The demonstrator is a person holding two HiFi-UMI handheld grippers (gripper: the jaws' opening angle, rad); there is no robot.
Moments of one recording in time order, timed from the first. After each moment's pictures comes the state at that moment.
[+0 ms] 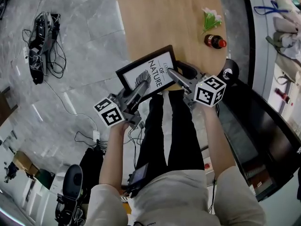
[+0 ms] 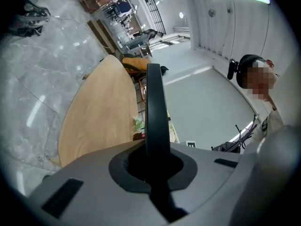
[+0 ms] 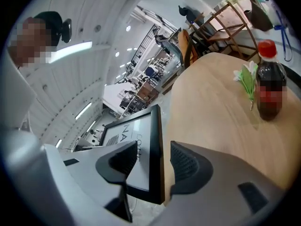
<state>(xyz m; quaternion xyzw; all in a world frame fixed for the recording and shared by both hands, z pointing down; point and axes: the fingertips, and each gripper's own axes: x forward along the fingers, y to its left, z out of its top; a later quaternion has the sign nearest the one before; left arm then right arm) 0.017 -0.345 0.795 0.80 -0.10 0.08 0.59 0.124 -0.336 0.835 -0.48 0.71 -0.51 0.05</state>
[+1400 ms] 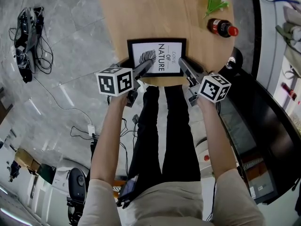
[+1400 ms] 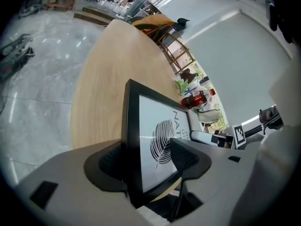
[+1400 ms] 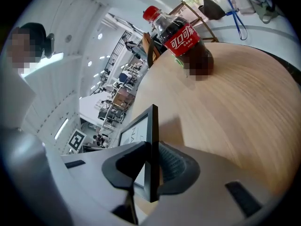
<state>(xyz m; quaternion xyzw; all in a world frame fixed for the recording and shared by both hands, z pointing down) 0.053 -0.333 1.000 0.76 -0.14 0.38 0.51 0.177 -0.267 0.984 -0.56 0.59 -0.58 0.08</state>
